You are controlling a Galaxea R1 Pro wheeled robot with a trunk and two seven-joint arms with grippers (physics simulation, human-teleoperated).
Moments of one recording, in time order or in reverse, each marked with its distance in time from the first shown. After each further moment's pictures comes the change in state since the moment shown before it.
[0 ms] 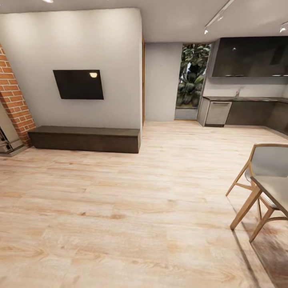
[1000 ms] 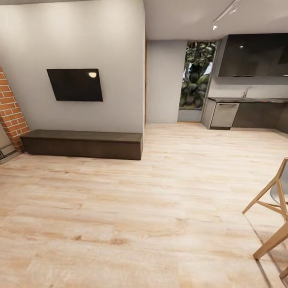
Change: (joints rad) left arm 0.000 0.000 0.000 0.000 0.000 -0.001 0.000; right arm 0.000 0.000 0.000 0.000 0.000 0.000 0.000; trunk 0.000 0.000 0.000
